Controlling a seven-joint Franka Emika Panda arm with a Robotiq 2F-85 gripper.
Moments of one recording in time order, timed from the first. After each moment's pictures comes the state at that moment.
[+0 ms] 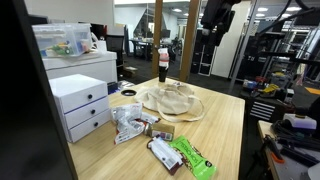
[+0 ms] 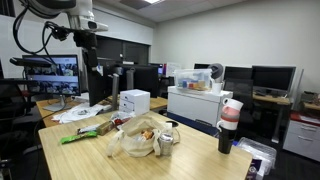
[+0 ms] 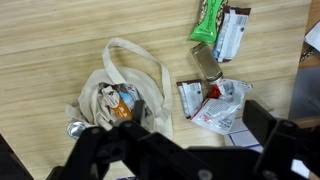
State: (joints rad) arm -0.10 -0.54 0.01 -2.50 0.02 2.10 0.20
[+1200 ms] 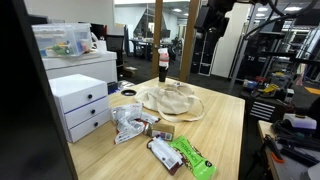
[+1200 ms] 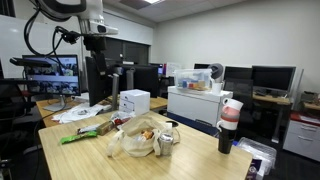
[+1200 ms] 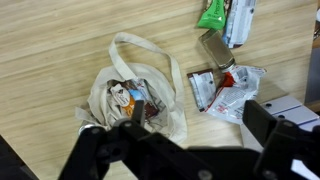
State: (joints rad) arm -0.11 -0.46 -0.06 -2.47 0.03 2.15 0.21
